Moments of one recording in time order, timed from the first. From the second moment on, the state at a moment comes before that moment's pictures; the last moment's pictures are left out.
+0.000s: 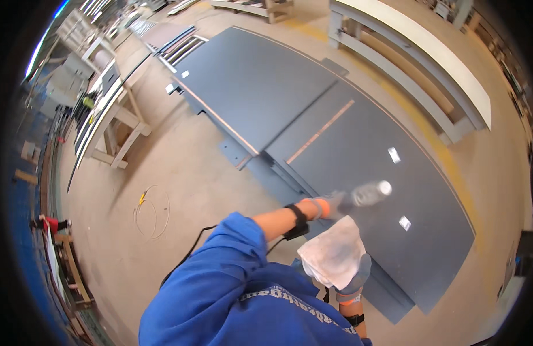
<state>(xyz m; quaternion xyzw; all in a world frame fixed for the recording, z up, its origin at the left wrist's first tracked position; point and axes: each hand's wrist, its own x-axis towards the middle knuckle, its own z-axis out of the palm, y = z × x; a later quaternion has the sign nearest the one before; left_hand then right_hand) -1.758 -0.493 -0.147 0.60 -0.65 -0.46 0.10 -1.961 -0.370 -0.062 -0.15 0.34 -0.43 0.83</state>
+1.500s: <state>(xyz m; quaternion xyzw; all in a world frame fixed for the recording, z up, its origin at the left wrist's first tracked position) -0.952 -0.525 -0.311 0.47 0.07 -0.82 0.33 -1.322 -0.559 -0.102 0.00 0.39 -0.58 0.72</state>
